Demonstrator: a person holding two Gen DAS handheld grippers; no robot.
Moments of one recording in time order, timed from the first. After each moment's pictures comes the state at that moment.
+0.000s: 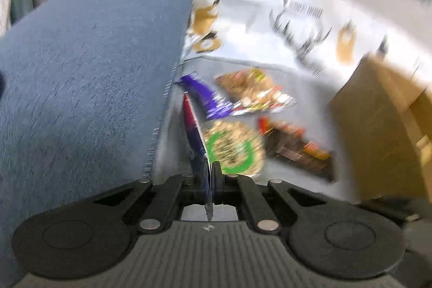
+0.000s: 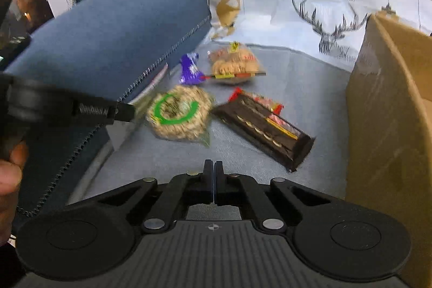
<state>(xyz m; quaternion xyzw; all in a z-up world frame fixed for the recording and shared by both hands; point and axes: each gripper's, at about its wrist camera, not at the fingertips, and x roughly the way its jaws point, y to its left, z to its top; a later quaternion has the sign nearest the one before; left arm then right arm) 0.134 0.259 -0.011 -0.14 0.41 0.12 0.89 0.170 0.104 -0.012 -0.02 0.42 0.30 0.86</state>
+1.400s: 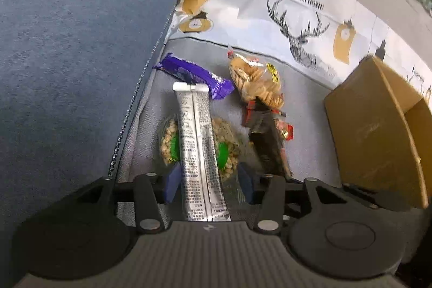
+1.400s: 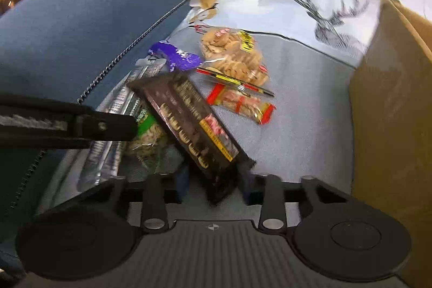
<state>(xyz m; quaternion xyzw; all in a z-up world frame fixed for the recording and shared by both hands) 0.166 0.254 -0.028 -0.15 0.46 0.12 0.87 0.208 0.129 -0.056 -0.03 0.47 0.26 0.84</state>
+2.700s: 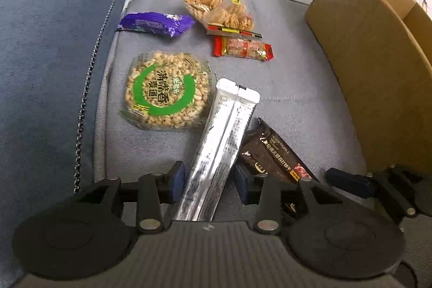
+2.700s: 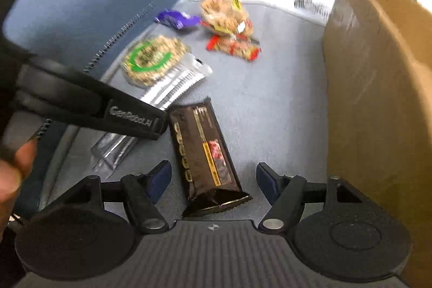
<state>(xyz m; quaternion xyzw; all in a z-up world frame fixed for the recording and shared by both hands) 0.162 0.209 -0.051 -0.04 0.55 0.07 0.83 0.135 0.102 -0.046 -0.04 0.50 0.24 0.83</state>
